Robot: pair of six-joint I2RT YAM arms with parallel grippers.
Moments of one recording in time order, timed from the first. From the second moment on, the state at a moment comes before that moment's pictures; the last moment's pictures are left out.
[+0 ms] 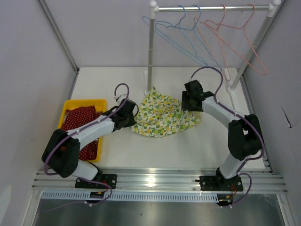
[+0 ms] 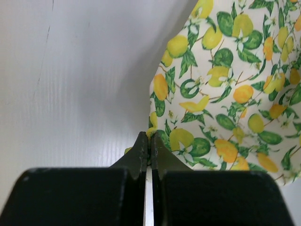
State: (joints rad) left arm -0.56 1.41 0.84 -0.37 -0.28 -0.71; right arm 0.41 1.68 1.24 -0.51 0.26 0.38
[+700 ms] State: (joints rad) left arm -0.55 1.51 1.07 -0.40 -0.29 -0.70; right arm 0.78 1.18 0.67 -0.46 0.35 0.70
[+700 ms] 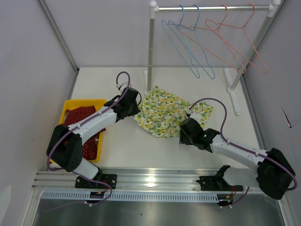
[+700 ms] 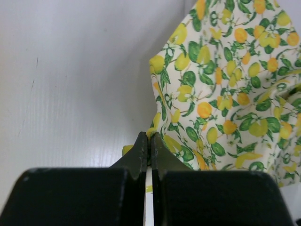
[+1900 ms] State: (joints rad) left arm -0.62 1.27 1.25 -0.55 -0.25 -0.57; right arm 0.74 1.29 0.83 -0.35 0.57 0.67
